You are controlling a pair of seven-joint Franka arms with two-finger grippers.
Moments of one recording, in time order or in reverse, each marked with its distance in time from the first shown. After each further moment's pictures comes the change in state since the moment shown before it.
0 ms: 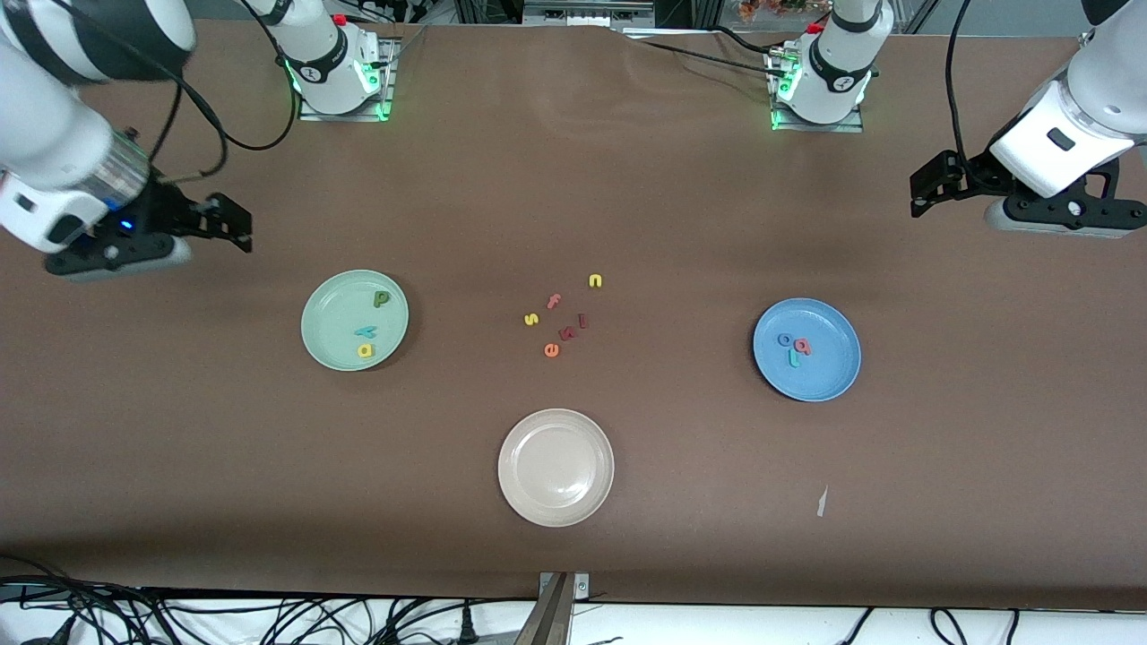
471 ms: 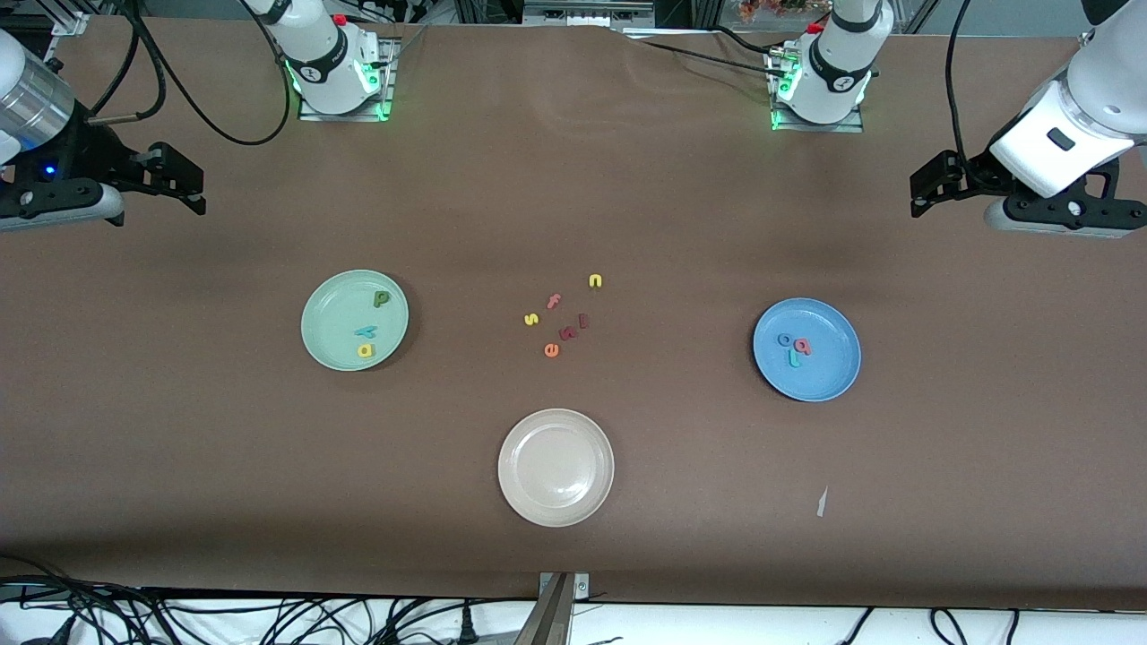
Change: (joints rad) left arm 0.000 0.000 0.000 0.000 0.000 0.000 0.000; right arm -0.121 -0.024 0.107 0.099 -0.016 -0.135 0.000
